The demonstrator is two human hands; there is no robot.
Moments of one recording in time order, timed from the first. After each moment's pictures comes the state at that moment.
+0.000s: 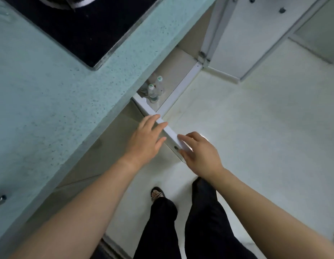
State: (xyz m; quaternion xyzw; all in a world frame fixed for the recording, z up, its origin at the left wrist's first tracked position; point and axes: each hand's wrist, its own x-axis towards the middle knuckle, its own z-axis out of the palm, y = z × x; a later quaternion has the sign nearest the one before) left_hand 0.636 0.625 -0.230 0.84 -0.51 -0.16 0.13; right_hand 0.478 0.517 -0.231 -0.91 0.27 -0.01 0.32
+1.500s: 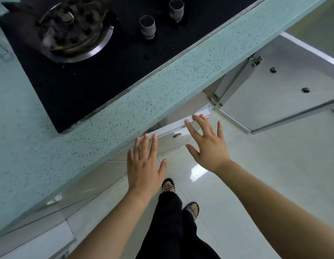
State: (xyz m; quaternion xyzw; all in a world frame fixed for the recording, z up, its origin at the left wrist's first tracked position) left_hand 0.666 0.441 -0.245 0.96 -0.25 -0.12 0.03; right_hand 0.615 0.239 -0.265 -0.99 0.09 0.03 0.13
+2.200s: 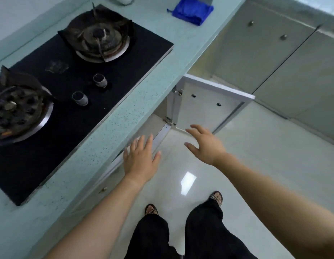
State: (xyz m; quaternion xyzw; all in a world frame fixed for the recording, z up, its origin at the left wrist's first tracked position) left_hand 0.682 0.272 -0.147 0.90 -0.39 -0.19 0.04; right_hand 0.549 0.091 -0.145 -0.93 0.26 0.06 0.24
